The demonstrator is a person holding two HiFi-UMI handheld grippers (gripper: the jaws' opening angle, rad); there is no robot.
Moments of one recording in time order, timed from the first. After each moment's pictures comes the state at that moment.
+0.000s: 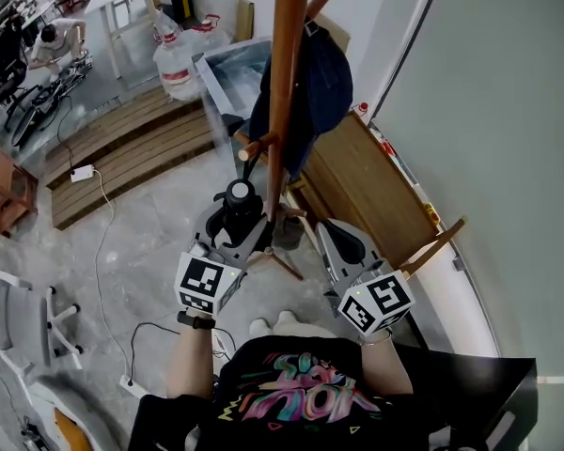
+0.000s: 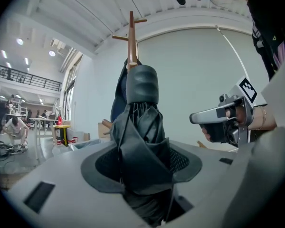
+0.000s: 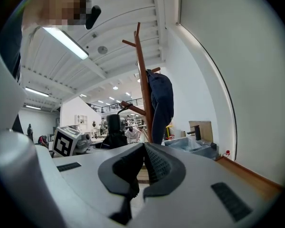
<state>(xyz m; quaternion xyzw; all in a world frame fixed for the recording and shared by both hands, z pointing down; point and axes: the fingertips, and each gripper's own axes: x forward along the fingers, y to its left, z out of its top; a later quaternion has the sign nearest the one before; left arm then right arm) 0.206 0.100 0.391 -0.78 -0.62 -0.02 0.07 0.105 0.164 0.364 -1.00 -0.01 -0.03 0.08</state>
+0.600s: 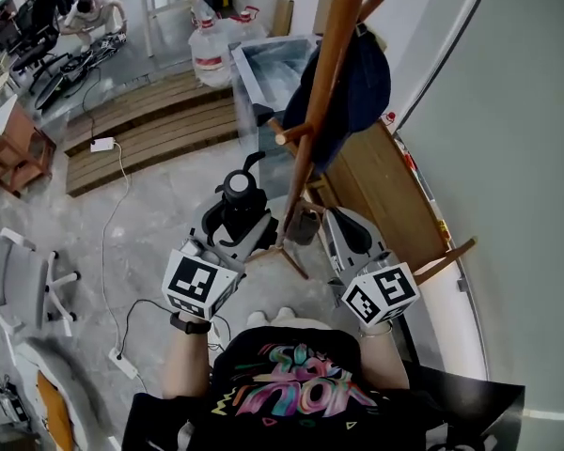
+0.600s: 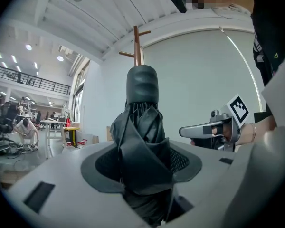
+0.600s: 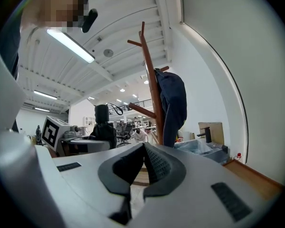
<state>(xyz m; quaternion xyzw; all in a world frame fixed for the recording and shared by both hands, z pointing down) 0.195 0.048 0.348 -0.81 -0.58 -0.01 0.05 0.123 0.144 0.352 -1.00 0.04 -0.01 0.08</state>
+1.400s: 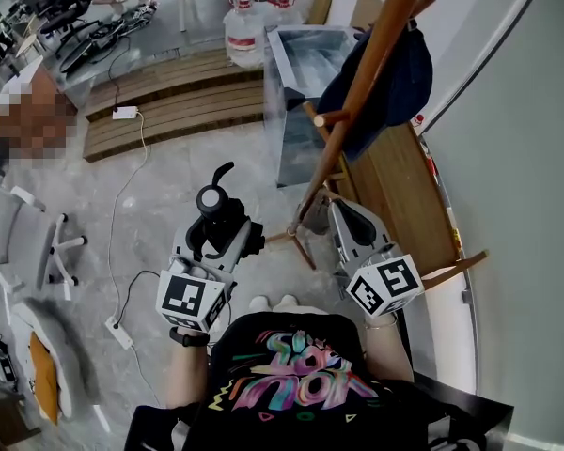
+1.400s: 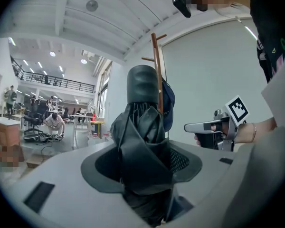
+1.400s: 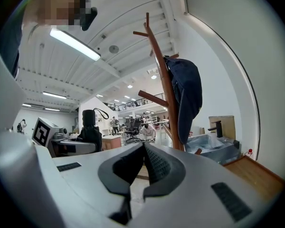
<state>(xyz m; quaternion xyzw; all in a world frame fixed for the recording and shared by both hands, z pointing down) 0.189 -0.042 0.382 -0.89 -0.46 -0.05 0.02 0.138 0.115 0.374 -0.99 0.11 -0.03 0.07</state>
